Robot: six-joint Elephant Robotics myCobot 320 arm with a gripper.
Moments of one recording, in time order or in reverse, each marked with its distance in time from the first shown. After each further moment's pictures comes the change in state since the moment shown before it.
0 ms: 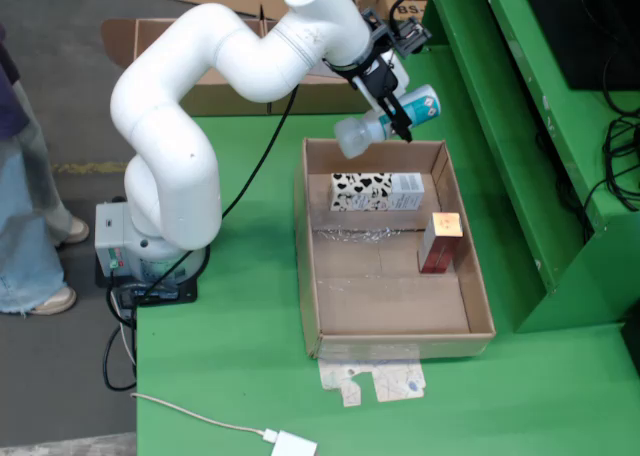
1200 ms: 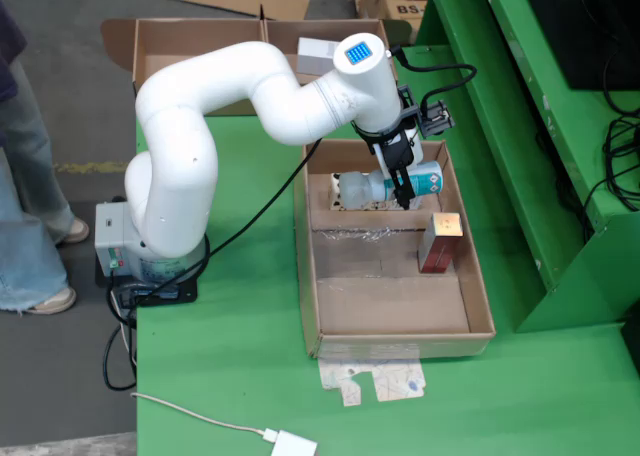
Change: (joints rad) arm -0.302 -0.209 -0.137 0.192 0.172 -0.037
